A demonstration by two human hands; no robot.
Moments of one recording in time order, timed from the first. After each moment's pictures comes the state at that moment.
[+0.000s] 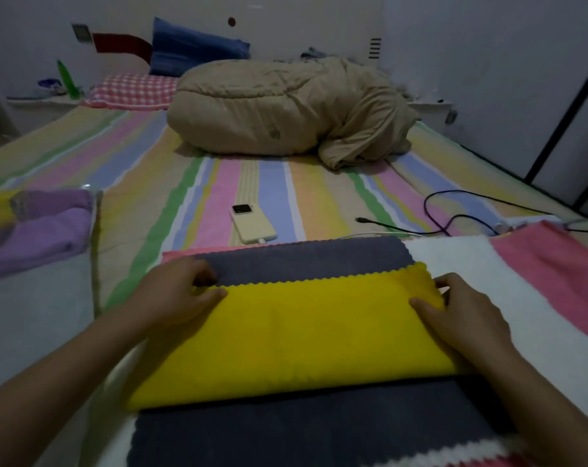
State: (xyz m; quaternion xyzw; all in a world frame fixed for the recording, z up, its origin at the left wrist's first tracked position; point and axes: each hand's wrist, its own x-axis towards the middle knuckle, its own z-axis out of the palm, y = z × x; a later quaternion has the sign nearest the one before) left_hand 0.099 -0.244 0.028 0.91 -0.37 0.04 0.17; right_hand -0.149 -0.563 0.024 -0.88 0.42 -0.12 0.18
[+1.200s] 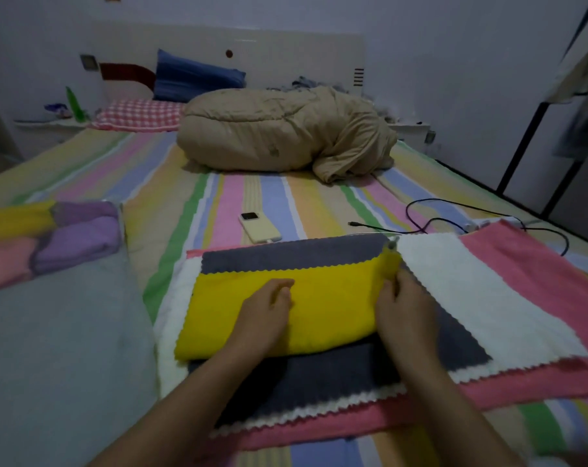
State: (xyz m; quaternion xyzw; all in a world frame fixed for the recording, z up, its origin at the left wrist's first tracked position) left_hand -0.038 -0.281 0.028 0.80 -0.25 -0.14 0.53; right_hand -0.160 -0.431 0.052 -0.81 0.39 -0.32 0.29
